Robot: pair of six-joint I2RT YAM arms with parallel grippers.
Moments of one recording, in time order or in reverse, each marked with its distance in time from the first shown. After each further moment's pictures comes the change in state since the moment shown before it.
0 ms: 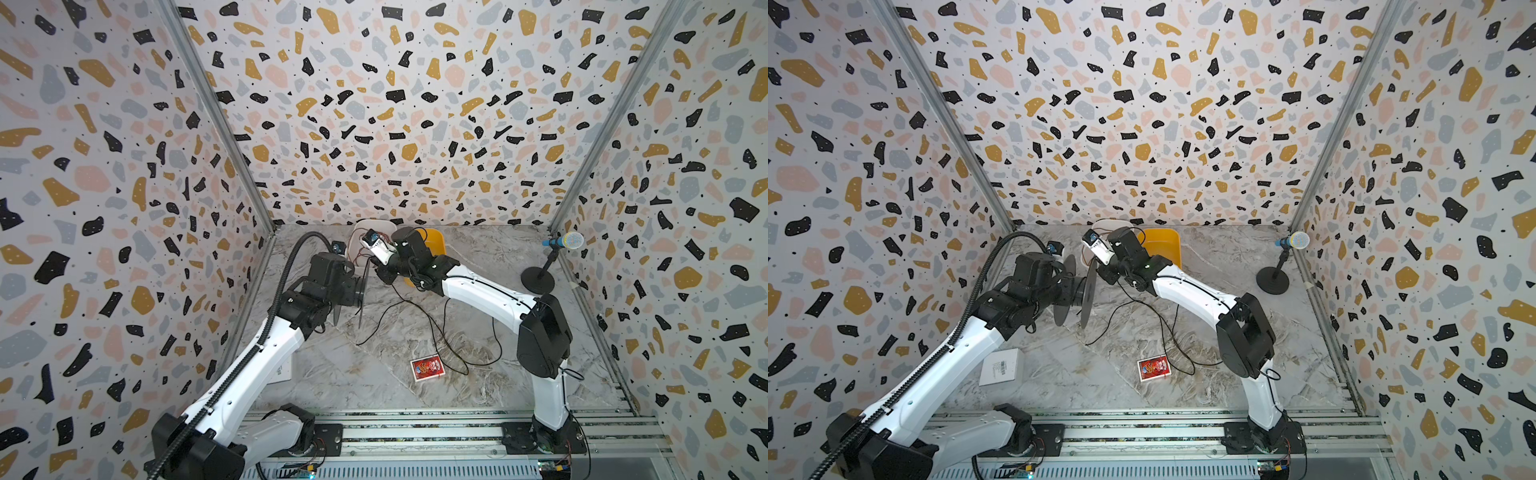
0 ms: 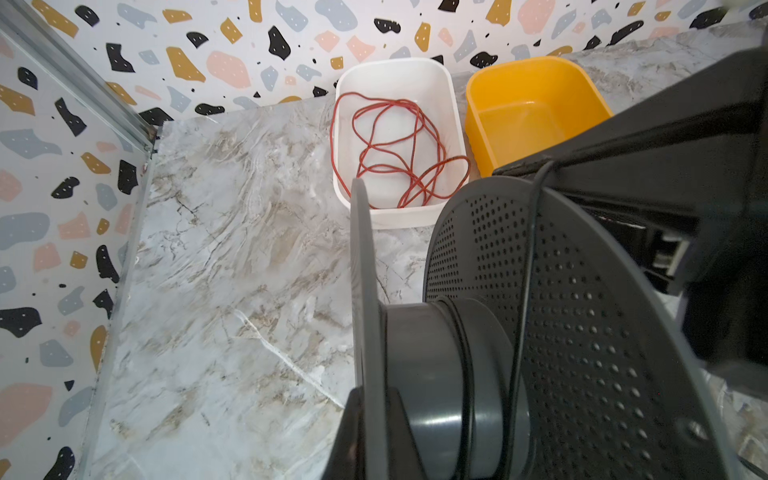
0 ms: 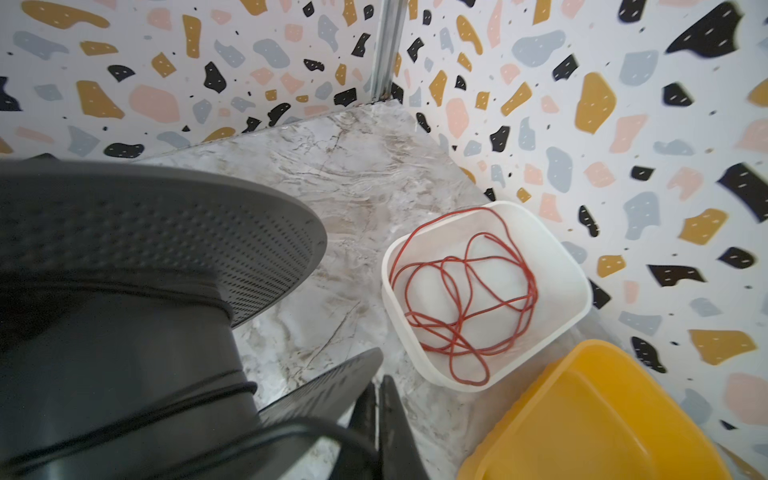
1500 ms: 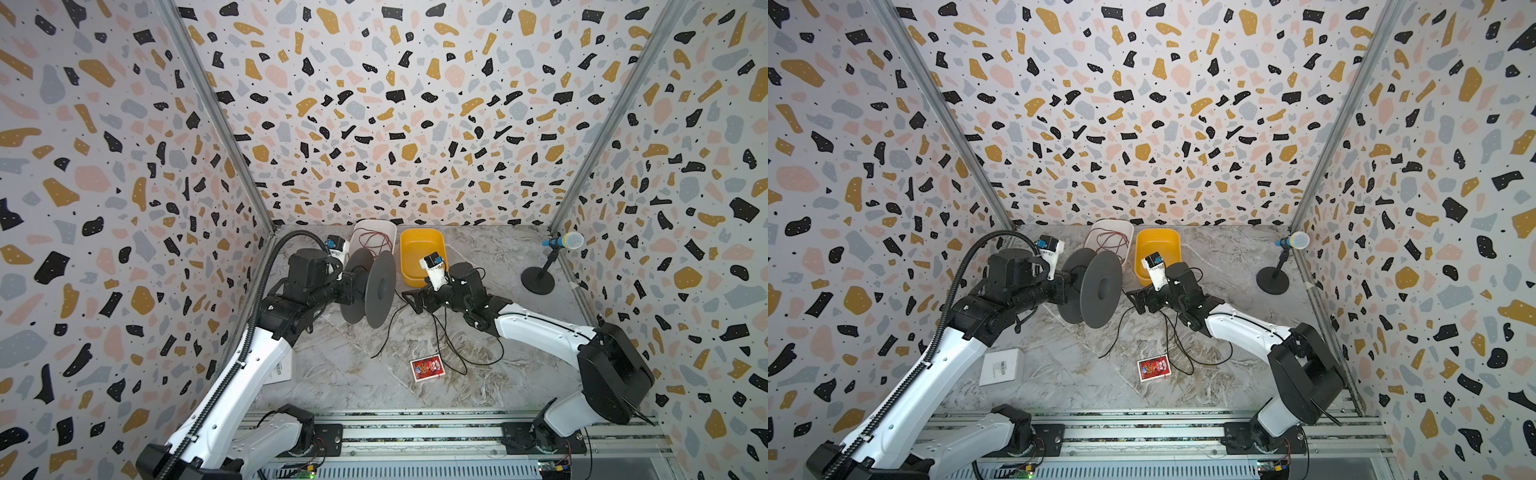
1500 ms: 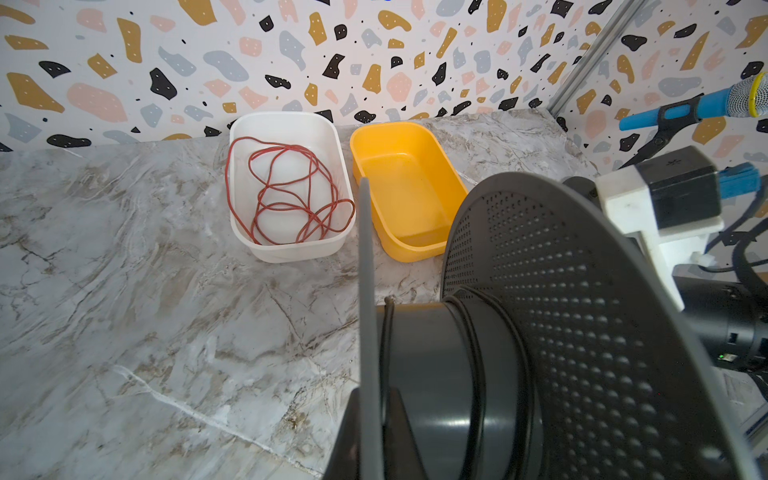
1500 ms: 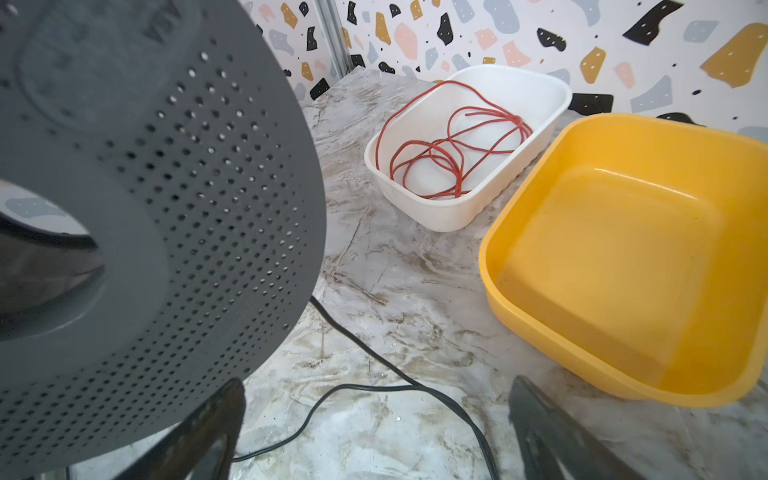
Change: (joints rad) left arm 0.065 -0.083 0.043 0.031 0.344 -0.026; right arm -0.104 -0.472 -0.765 0.362 -0.074 0.396
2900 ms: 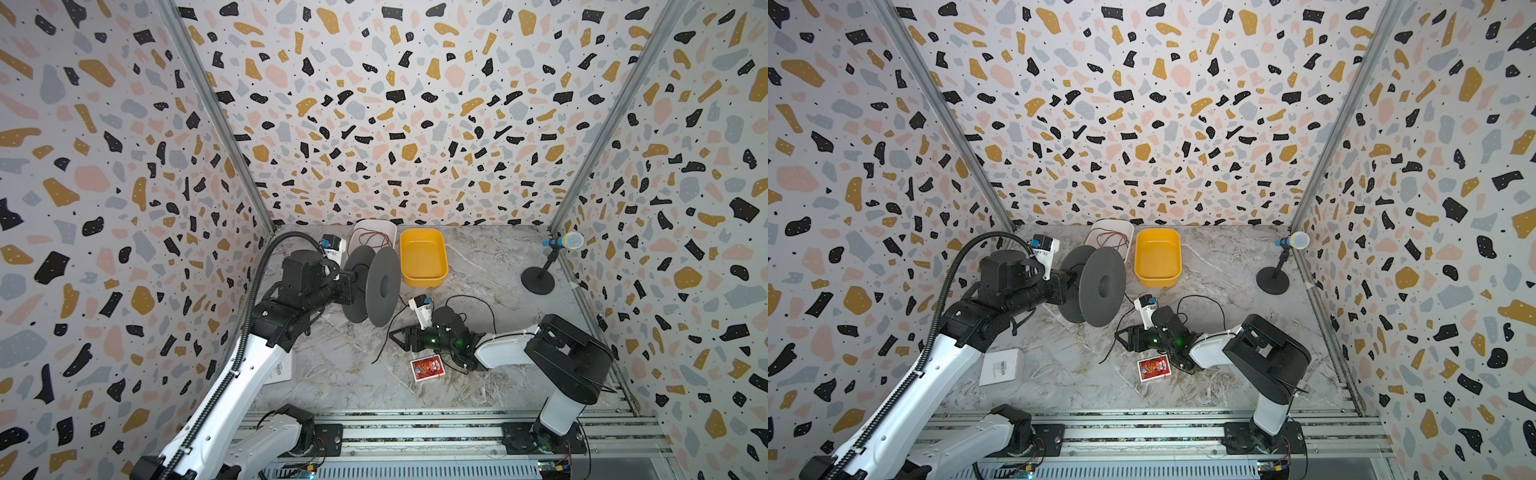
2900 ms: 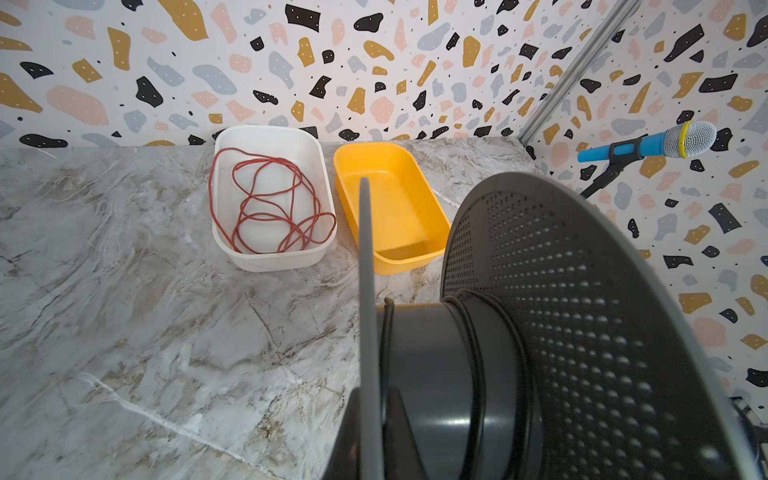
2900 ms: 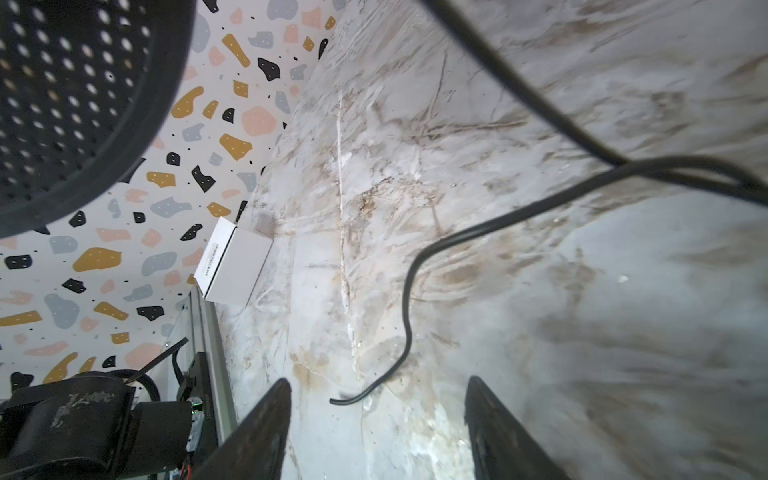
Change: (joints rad) left arm 0.000 -0.041 0.000 0.017 0.036 -0.069; right arm 0.191 0.241 -0.289 0.538 -0.087 0.524
